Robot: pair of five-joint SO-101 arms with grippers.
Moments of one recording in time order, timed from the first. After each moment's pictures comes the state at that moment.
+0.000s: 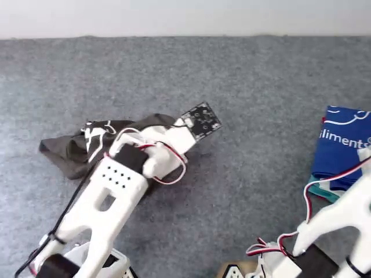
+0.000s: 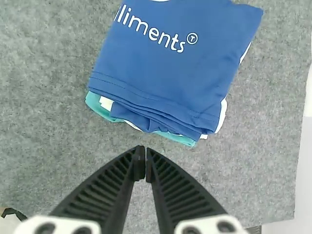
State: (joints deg) left arm 26.4 -23.3 32.2 64.5 -23.4; right arm 41.9 -16.7 -14.5 100.6 48.5
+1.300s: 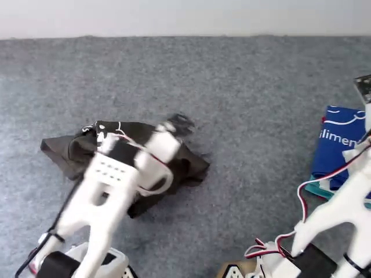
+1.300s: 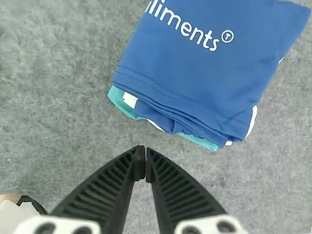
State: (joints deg) left arm 22.6 -22.3 37.7 76.7 -18.9; right arm 38.4 -16.9 -8.7 100.6 48.5
